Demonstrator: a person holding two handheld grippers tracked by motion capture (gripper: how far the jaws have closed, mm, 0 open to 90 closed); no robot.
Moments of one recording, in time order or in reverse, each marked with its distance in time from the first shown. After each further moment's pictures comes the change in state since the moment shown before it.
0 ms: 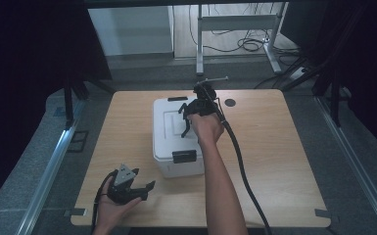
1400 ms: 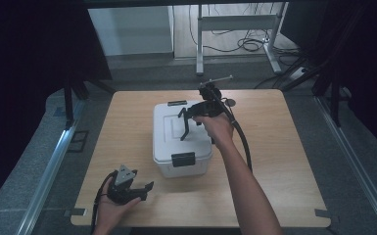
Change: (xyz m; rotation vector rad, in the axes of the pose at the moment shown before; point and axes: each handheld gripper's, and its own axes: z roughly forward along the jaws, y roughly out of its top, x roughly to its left) left arm 0.005 -0.007 0.005 0.028 0.022 -0.021; right arm -0.023 0.004 -0.005 0.015 0.089 -0.184
